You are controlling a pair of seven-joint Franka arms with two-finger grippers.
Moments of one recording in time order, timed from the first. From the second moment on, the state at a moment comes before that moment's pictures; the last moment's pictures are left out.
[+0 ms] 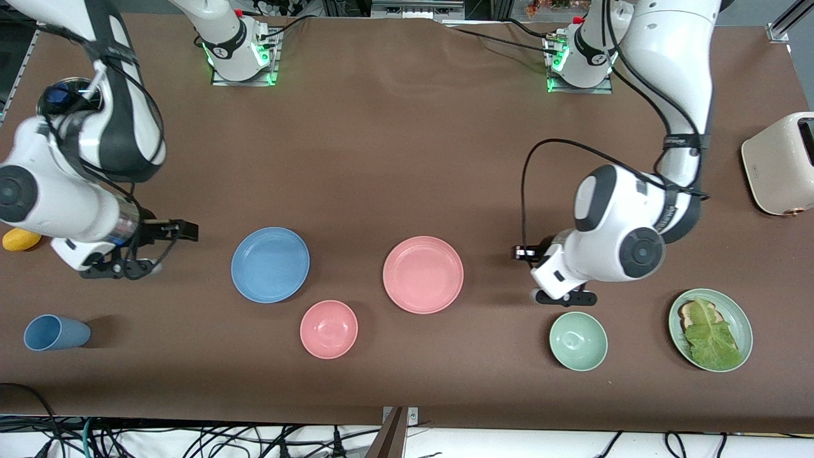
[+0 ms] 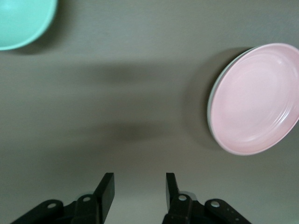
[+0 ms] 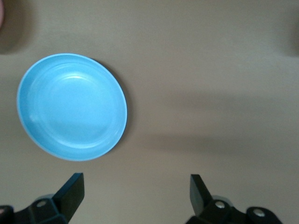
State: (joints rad) left arm -0.30 0.67 0.08 -1.31 -0.31 1.76 -0.11; right arm 0.11 0.41 -0.05 -1.66 0.02 1.98 -0.03
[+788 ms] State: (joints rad) left arm -0.09 0.62 0.08 -1.30 -0.19 1.61 -0.03; right arm 0.14 0.58 -0.01 -1.83 0.02 2.47 0.05
